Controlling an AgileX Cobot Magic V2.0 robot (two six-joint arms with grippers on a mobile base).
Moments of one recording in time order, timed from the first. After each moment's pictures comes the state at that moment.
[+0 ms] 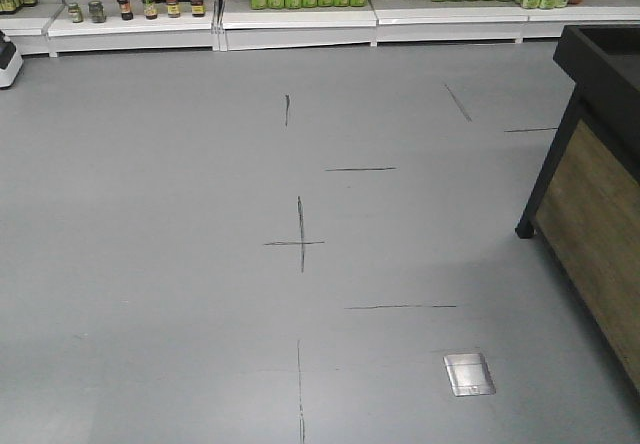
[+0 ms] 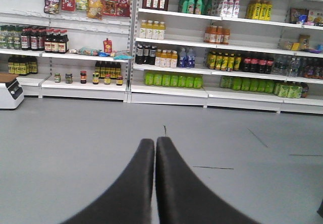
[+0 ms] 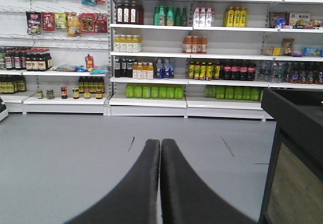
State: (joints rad) left arm 0.02 -0.01 0.03 0.03 0.06 -0.17; right arm 0.07 -0.01 0.03 -0.05 0.00 0.02
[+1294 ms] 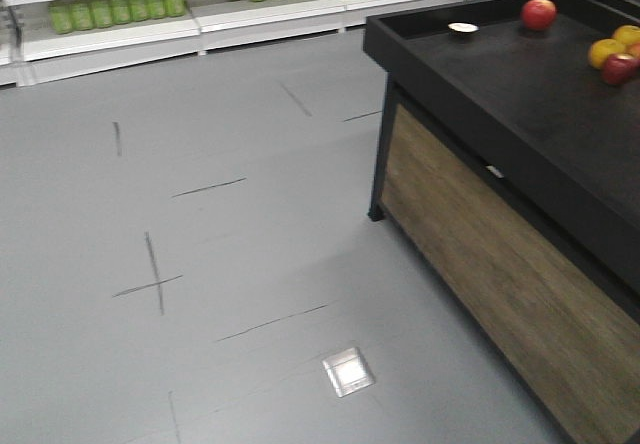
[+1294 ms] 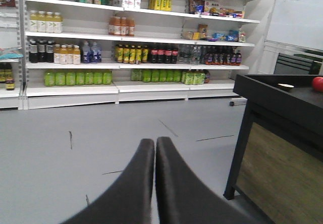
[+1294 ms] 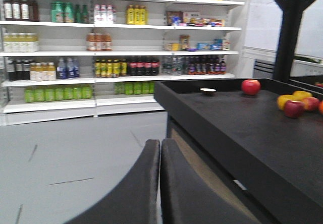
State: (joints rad) left arm 0.02 -0.01 0.03 0.03 0.06 -0.17; right arm 0.07 -0.01 0.03 -0.05 0.00 0.02
